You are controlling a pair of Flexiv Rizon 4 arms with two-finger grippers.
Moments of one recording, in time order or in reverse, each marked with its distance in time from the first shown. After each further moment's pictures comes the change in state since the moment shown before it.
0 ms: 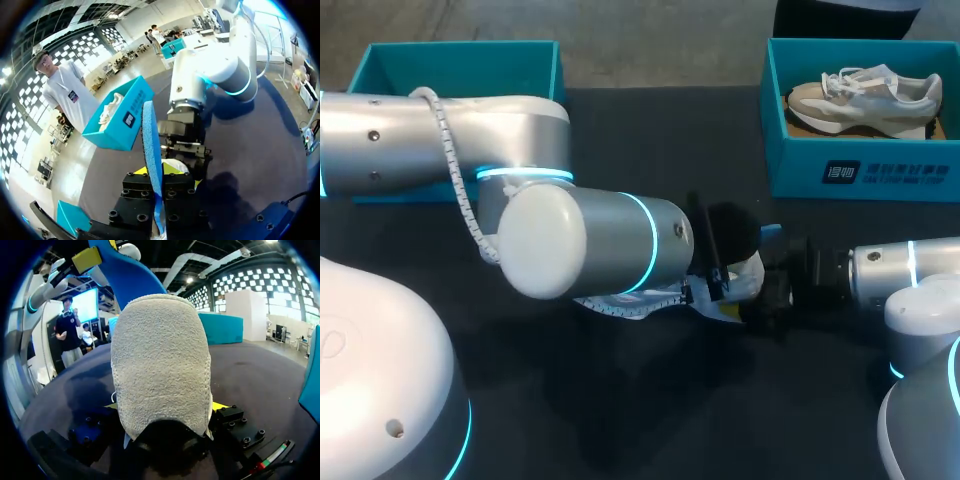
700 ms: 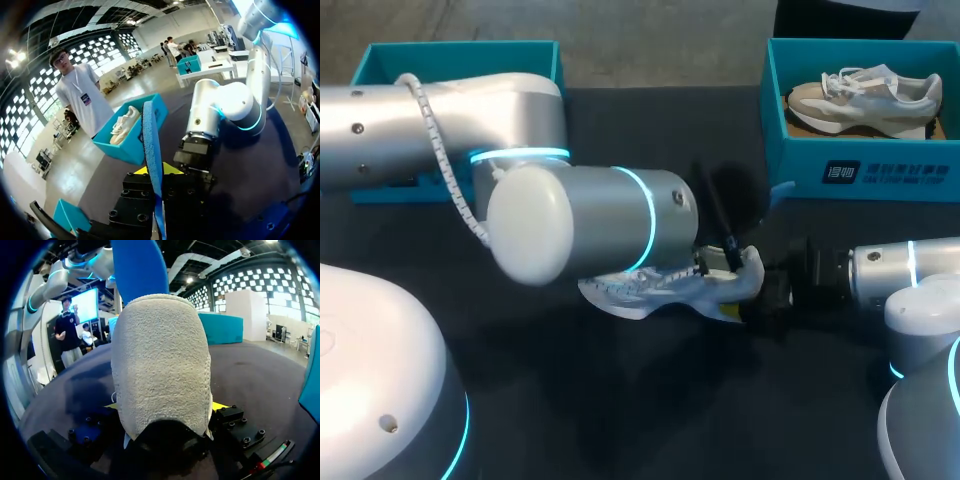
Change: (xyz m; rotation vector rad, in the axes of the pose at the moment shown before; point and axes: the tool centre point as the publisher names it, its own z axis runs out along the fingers) left arm -0.034 -0.046 -0.019 0.097 -0.055 -0.124; right arm 0.000 0.000 0.000 0.000 0.000 0.000
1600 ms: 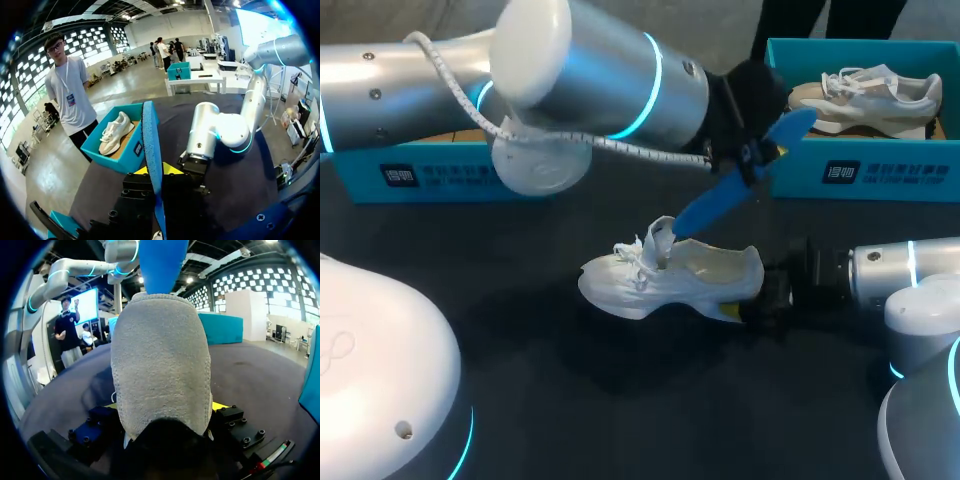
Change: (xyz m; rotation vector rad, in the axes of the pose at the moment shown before) left arm -0.053 -0.062 -0.002 -0.001 0.216 -0.074; right arm 0.000 0.000 0.000 0.000 0.000 0.000
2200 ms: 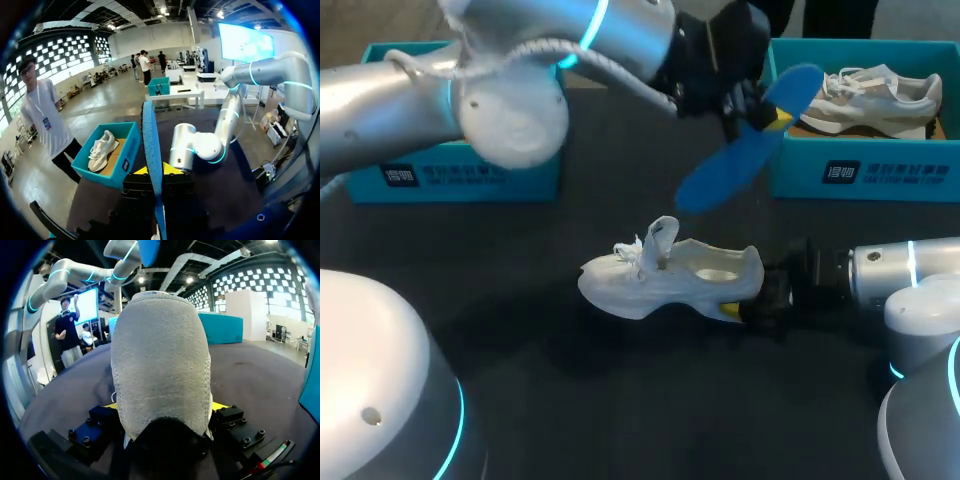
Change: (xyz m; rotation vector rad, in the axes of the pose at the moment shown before) left arm 0.001 -0.044 -0.055 0.103 0.201 0.031; right arm 0.000 0.000 0.000 0.000 0.000 0.000
